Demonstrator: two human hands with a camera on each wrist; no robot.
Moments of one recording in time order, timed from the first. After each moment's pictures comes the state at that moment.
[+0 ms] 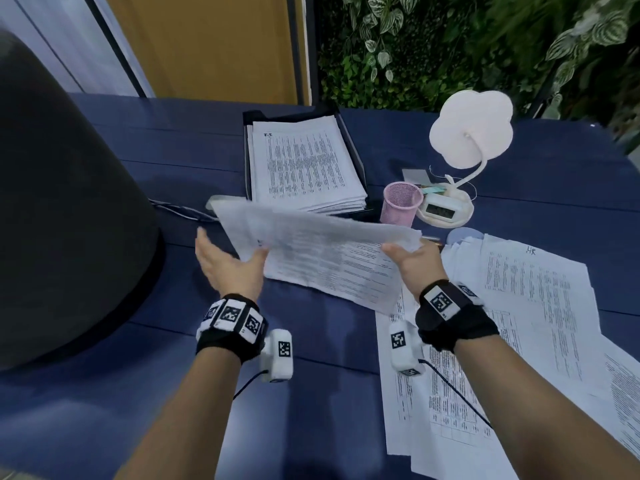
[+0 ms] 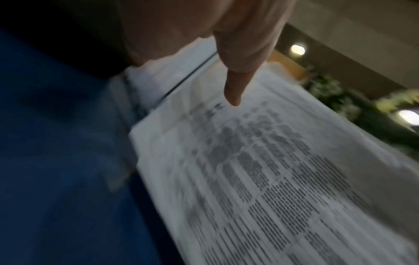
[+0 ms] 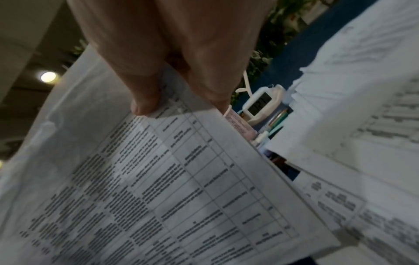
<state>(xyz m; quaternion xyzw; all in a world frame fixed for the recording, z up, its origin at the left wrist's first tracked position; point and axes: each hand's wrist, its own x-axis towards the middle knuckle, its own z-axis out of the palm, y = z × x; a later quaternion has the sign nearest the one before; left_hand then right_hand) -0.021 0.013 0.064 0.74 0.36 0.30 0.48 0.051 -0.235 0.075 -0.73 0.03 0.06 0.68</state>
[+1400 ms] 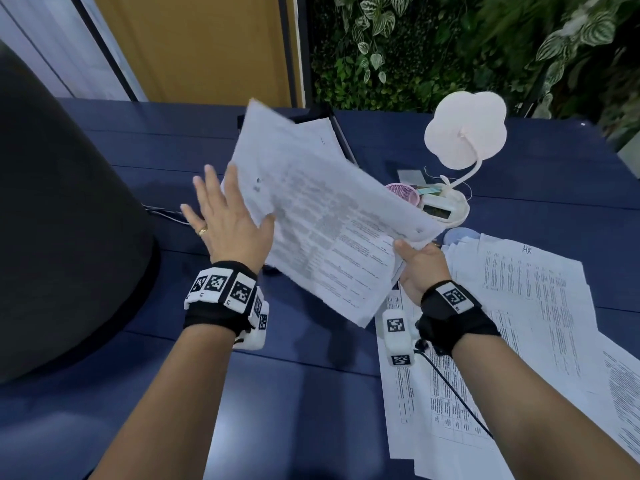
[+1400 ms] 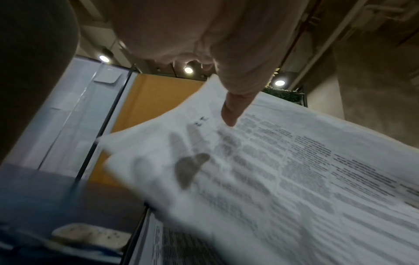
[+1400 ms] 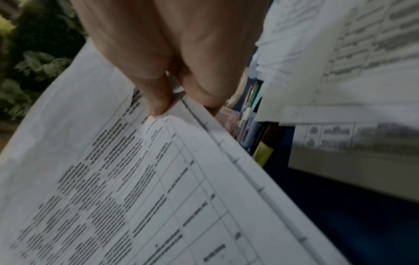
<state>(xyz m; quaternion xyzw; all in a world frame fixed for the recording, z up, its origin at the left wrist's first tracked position) 0.009 0.014 0.127 0.93 0.21 0.25 0.18 0.057 -0.235 0.074 -0.59 0.15 0.09 0.79</state>
